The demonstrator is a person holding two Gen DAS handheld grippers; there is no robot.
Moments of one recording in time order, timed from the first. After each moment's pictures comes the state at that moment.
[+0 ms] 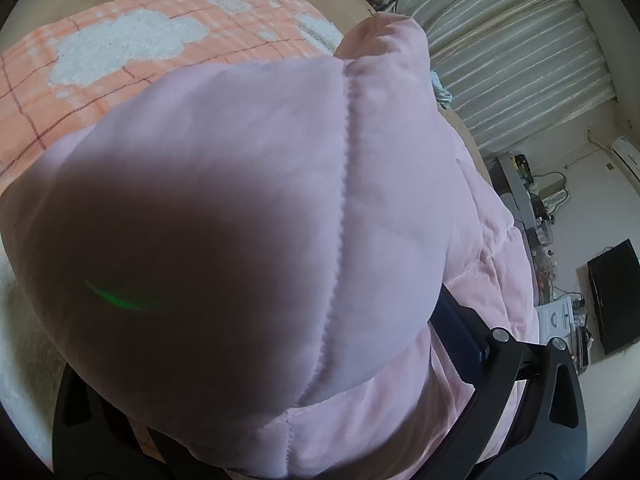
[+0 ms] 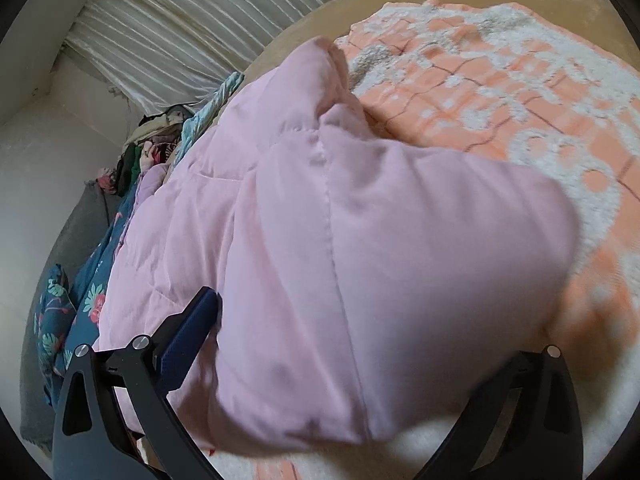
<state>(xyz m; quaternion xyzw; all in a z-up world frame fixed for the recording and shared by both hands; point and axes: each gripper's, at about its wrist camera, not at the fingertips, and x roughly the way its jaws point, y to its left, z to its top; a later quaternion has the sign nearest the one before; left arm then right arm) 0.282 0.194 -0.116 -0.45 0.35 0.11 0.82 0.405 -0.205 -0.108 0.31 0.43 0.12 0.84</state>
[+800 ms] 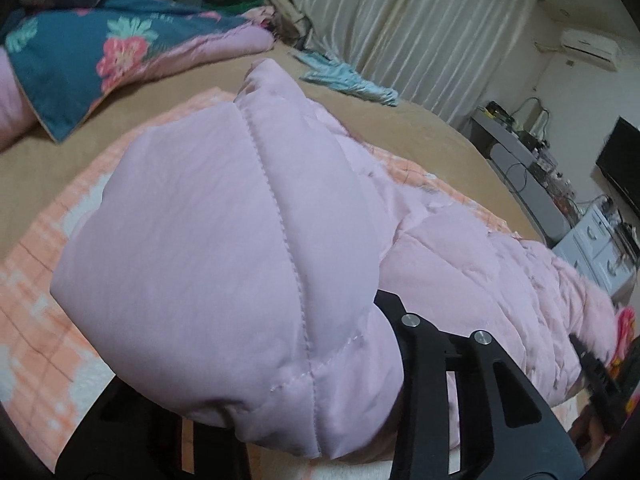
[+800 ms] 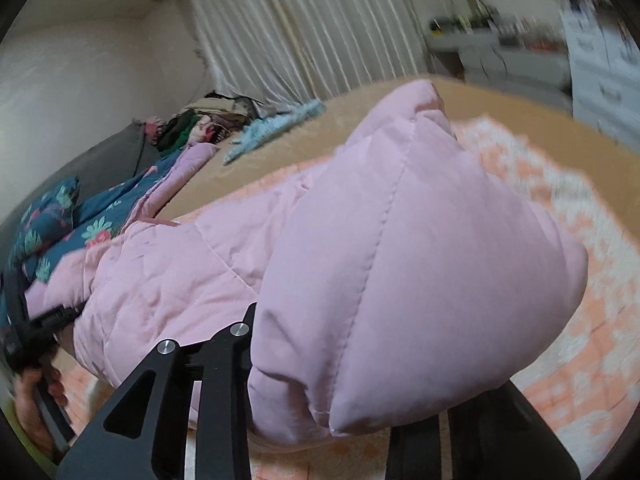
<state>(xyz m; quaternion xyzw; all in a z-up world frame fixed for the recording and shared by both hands) 0.264 0.158 -0.034 -0.23 0.32 0.10 0.91 0.368 -0.165 -0.027 0.11 0.30 0.19 0.93</state>
